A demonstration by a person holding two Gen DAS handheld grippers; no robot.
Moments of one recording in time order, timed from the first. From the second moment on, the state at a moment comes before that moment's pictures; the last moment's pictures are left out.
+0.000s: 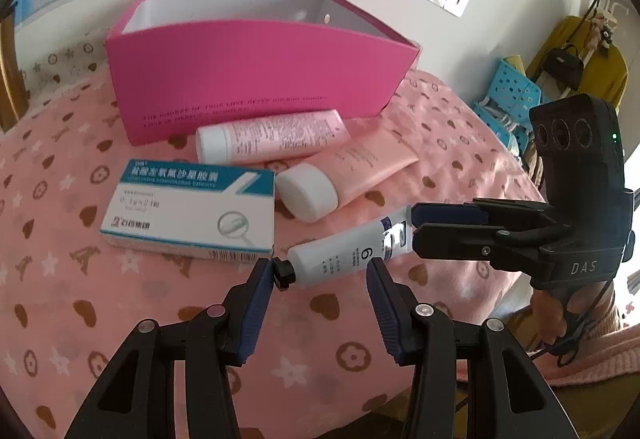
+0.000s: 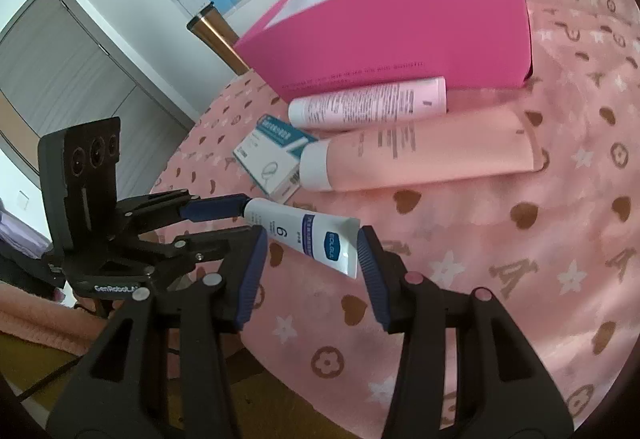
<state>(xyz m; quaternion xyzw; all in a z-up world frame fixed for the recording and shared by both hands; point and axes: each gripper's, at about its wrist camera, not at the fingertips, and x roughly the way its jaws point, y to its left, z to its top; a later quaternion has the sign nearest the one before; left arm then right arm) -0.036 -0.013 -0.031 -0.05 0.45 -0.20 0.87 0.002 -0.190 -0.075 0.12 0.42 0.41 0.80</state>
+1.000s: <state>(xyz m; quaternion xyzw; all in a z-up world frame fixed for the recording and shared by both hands) 0.114 -0.043 0.053 -0.04 0.37 -0.20 0.91 0.124 -0.216 0.026 0.08 0.32 0.33 0.88</state>
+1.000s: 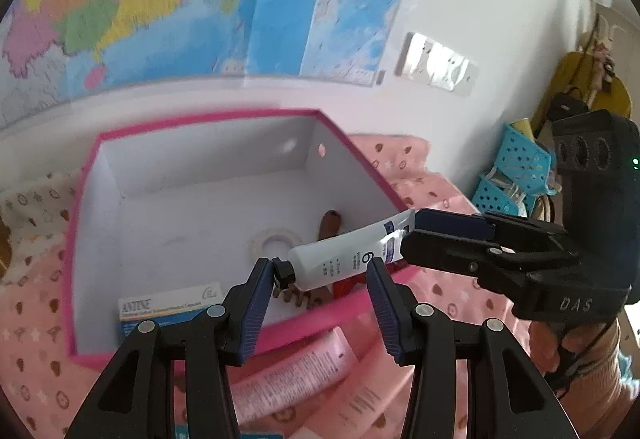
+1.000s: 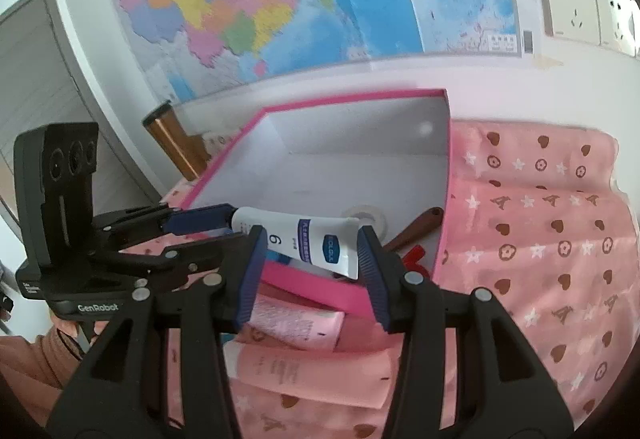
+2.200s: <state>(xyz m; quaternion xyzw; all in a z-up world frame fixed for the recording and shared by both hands) 0.052 0.006 0.046 -0.06 0.33 -0.18 0.92 0.086 -0.230 0.006 0.09 0.32 0.34 0.88</state>
